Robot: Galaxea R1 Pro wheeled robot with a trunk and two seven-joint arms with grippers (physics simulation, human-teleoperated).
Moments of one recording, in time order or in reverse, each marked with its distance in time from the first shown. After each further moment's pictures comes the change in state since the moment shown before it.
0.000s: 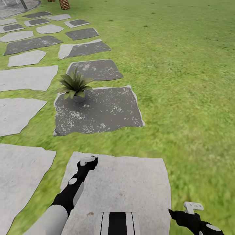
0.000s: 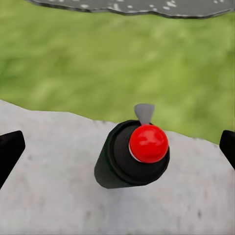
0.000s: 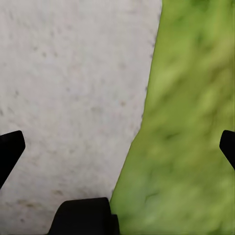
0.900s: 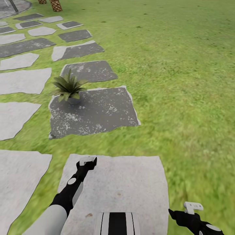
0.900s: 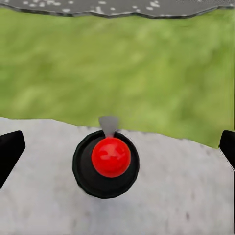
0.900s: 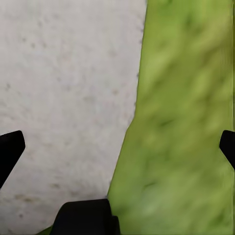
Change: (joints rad) left arm 0.000 0.008 0.001 0.000 0.000 0.000 0.000; right arm 0.000 0.000 0.000 0.000 -0.001 0.000 0.000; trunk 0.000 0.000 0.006
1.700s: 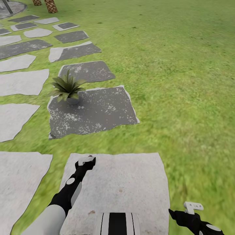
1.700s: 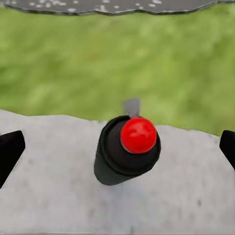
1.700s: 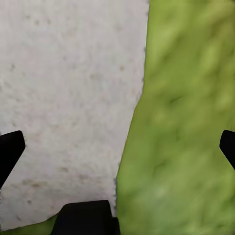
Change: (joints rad) left arm 0.000 0.014 0.000 -0.001 0.000 0.000 0.000; right arm 0.000 0.001 -0.001 0.000 0.000 0.000 0.000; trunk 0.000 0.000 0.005
